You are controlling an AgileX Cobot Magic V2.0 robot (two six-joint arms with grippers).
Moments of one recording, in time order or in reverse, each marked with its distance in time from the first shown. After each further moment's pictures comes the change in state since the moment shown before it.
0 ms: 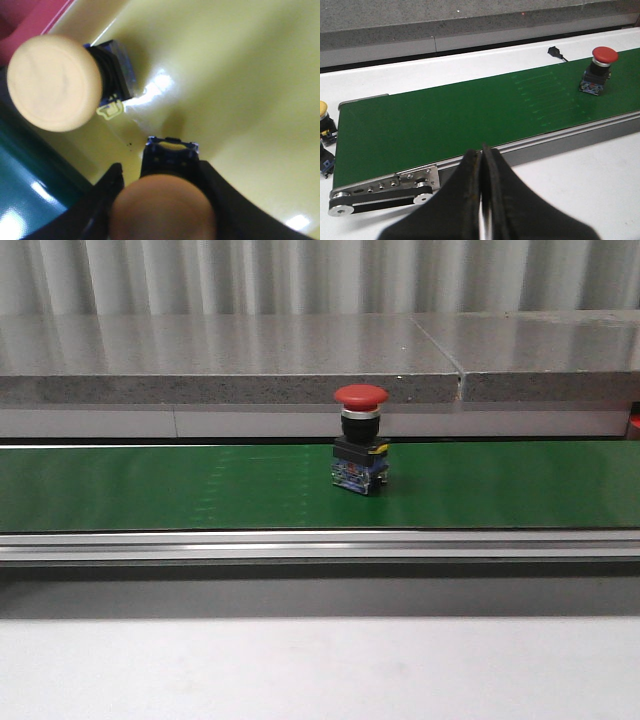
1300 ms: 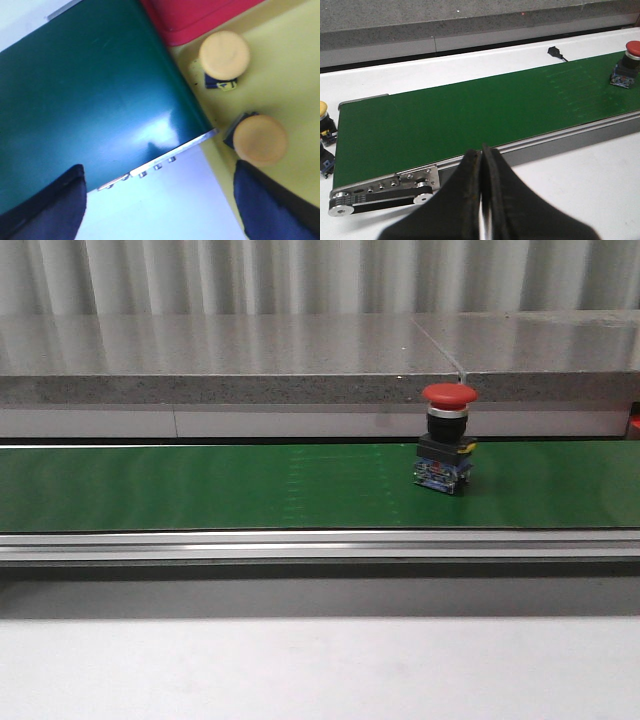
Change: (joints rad) left arm 0.000 0.000 0.000 0.000 0.000 0.000; right arm 0.228 -0.327 0.000 -0.017 0.094 -0.042
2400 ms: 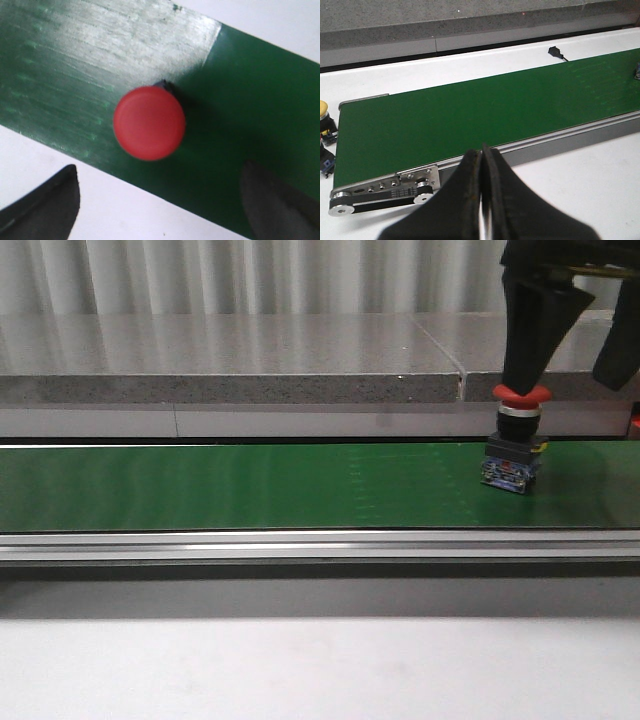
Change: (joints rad) left arm 0.000 0.000 0.000 0.000 0.000 0.000; right arm 0.573 0.394 -0.473 0.025 0.274 -0.328
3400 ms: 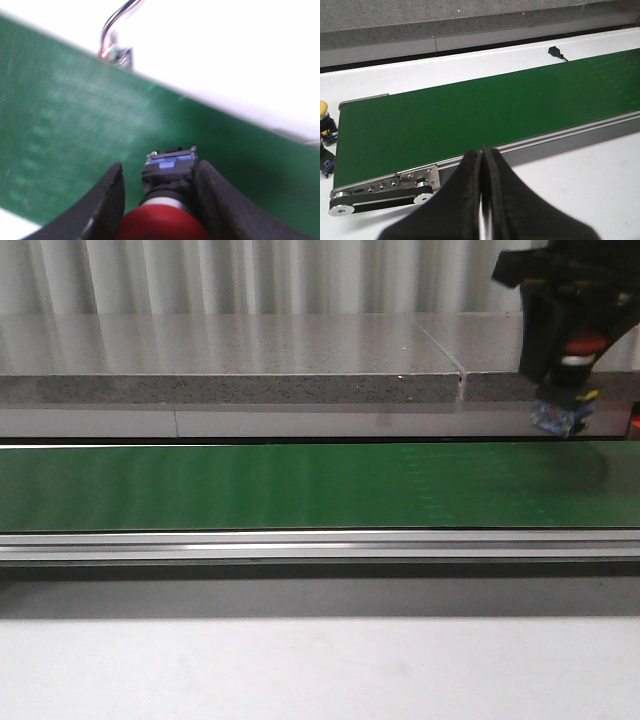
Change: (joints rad) left arm 0.000 0.000 0.000 0.000 0.000 0.000; right arm -0.104 0.115 -0.165 0.000 -0.033 -0.037
